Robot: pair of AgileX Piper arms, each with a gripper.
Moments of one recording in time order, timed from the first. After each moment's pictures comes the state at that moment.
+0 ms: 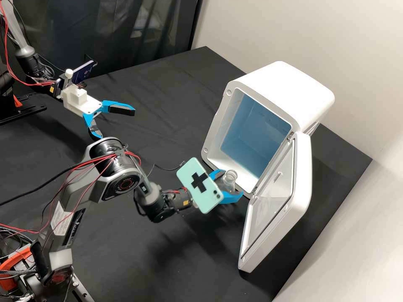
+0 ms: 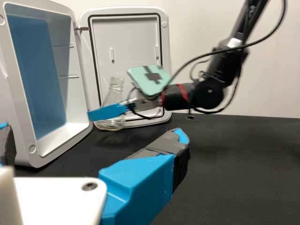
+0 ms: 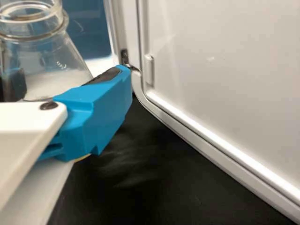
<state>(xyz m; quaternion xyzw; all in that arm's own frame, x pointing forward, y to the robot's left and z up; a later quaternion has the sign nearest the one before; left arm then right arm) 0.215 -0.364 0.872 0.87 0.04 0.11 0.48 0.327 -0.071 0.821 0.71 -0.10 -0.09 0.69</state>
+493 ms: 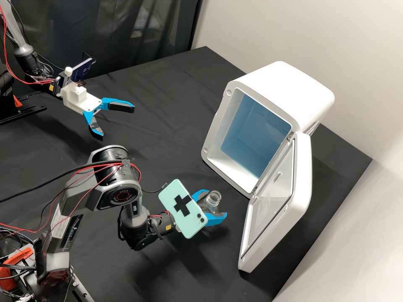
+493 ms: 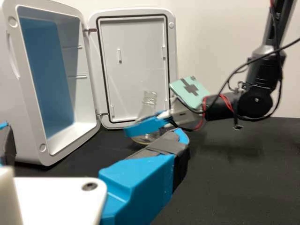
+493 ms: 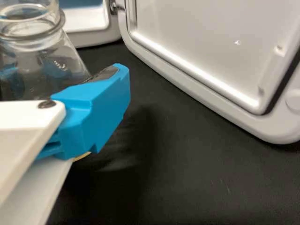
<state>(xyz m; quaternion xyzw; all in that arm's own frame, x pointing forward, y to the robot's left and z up) 0.208 -0.362 0.876 0.87 0.04 0.12 0.48 0.262 -0.101 0.812 0.70 -0.08 -0.13 0.70</state>
